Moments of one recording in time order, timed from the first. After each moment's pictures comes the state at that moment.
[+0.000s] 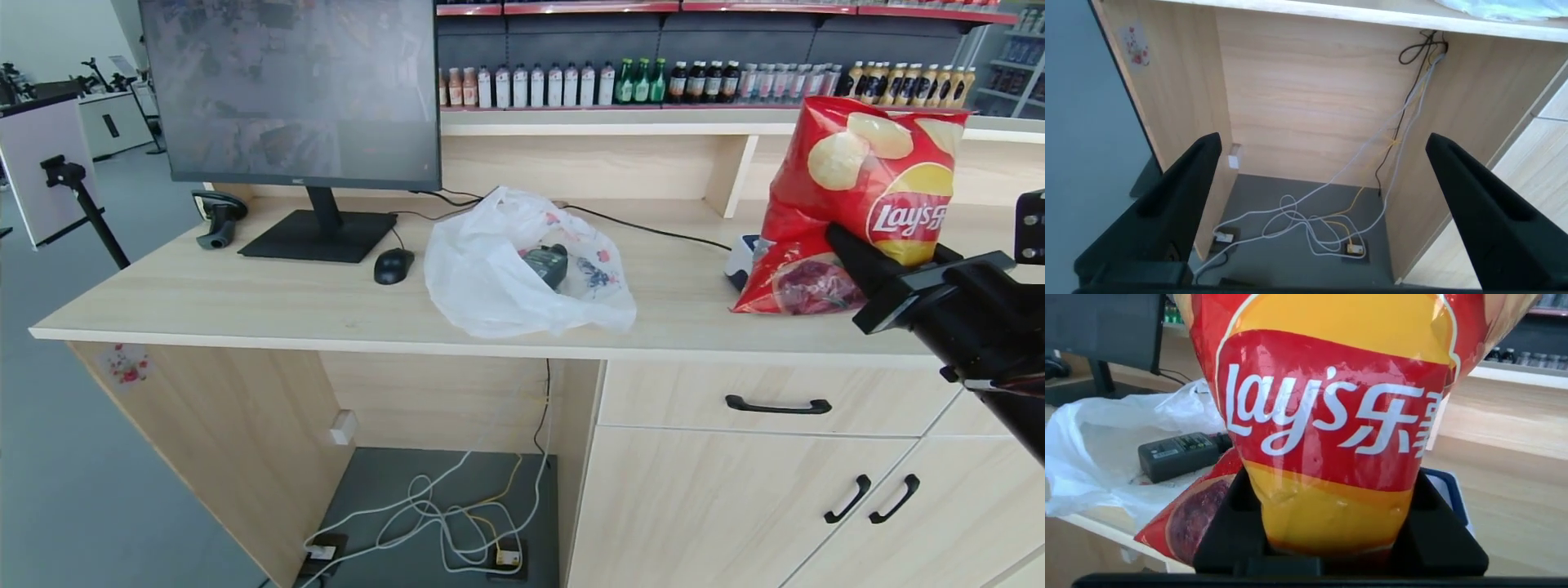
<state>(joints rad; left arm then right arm) 0.00 0.00 0.00 0.00 0.00 0.00 0.18 1.58 -0.43 -1.51 0.09 -0.11</state>
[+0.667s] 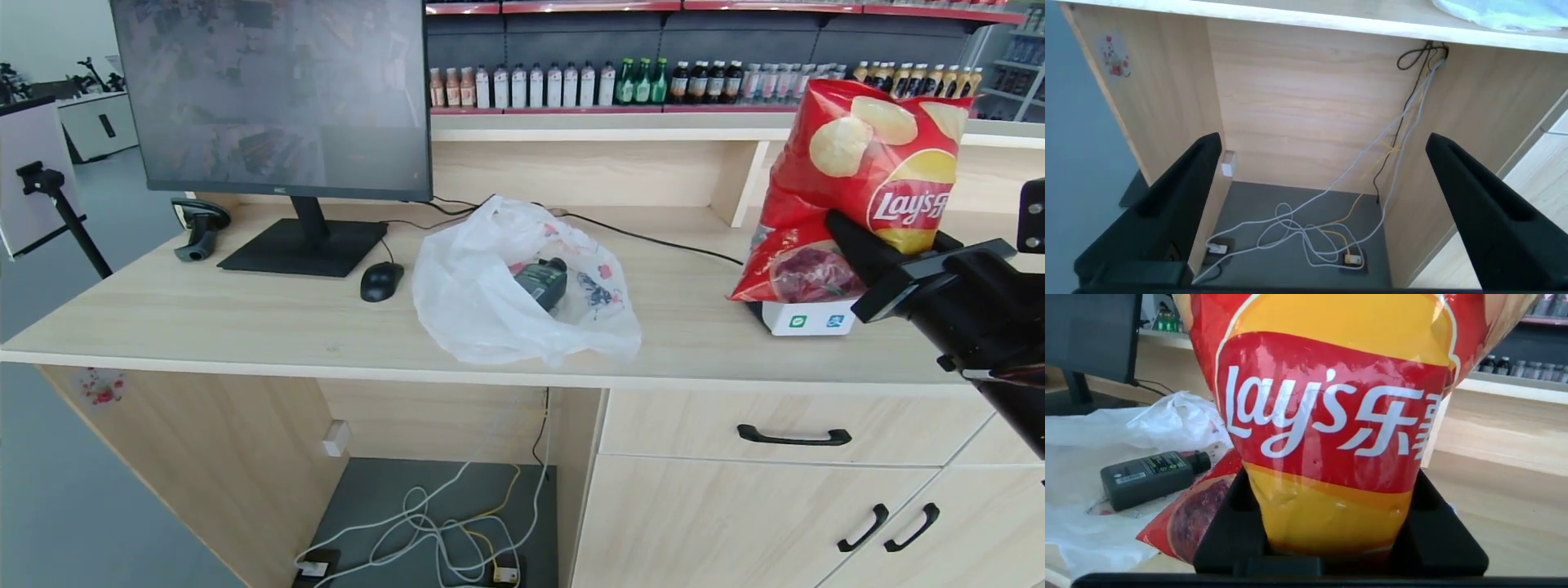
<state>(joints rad) 0.00 0.00 0.00 0.00 0.00 0.00 0.19 1.59 -0.46 -1.52 0.09 -0.11</state>
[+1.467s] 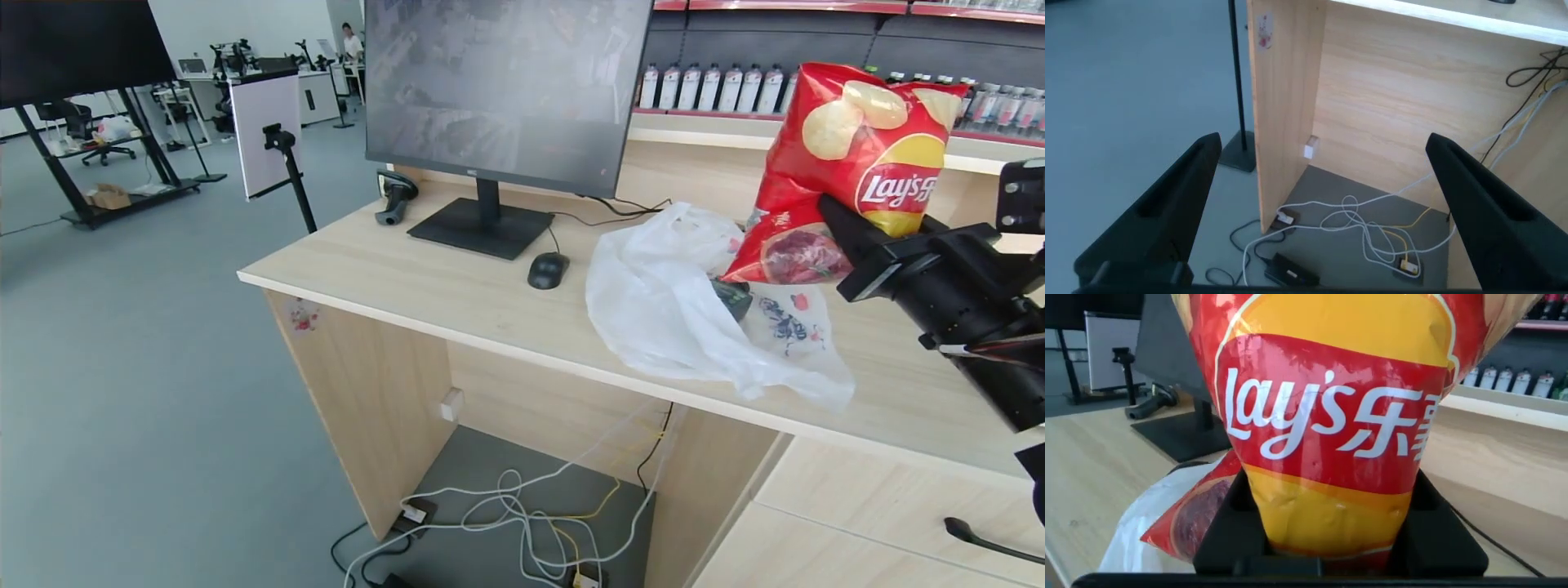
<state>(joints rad) 0.00 0.00 0.00 0.00 0.00 0.00 0.19 1.64 -0.54 -1.51 0.06 -0.11</state>
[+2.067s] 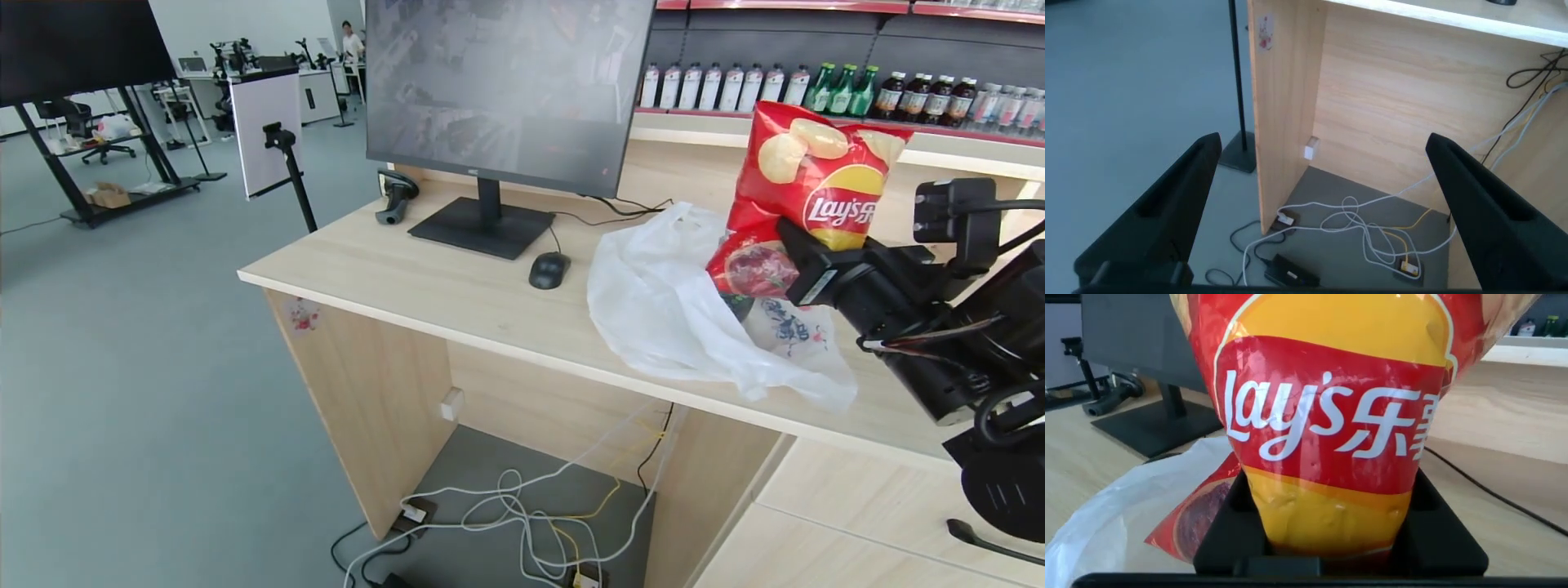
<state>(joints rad) 0.00 0.00 0.00 0.00 0.00 0.00 0.24 1.75 -0.59 -1.50 -0.09 -0.06</state>
